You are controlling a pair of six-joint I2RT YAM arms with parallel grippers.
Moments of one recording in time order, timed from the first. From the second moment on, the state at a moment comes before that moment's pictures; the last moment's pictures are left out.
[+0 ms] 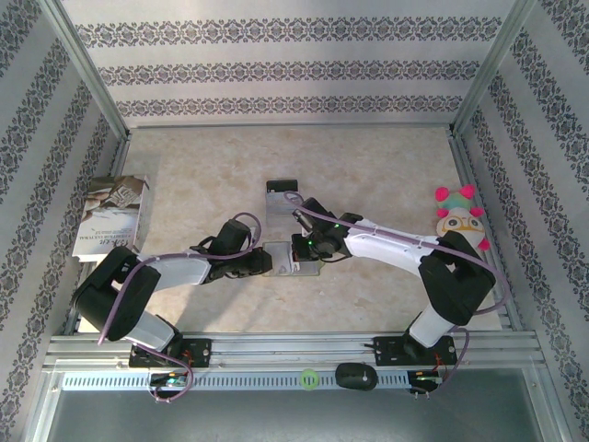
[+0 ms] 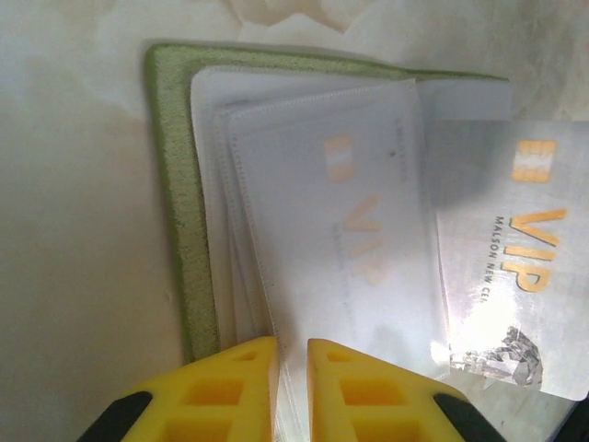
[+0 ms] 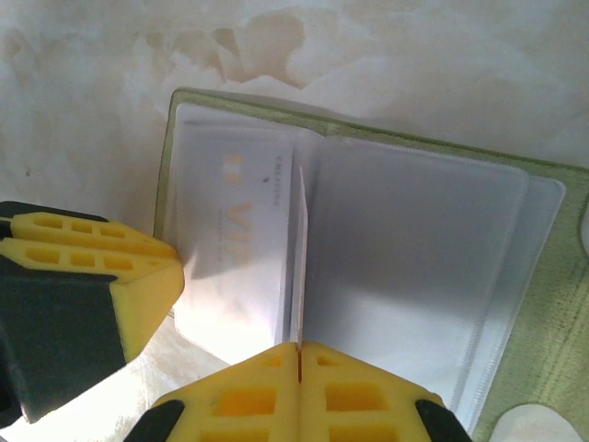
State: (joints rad) left arm -0.56 1.50 0.53 0.06 0.37 -0.75; right arm 0.79 1.63 1.02 -0.49 -0.16 0.67
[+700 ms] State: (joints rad) left arm -0.54 1.48 0.53 0.06 0.37 -0.74; right arm 0.80 1.63 1.02 -0.49 -0.12 0.62
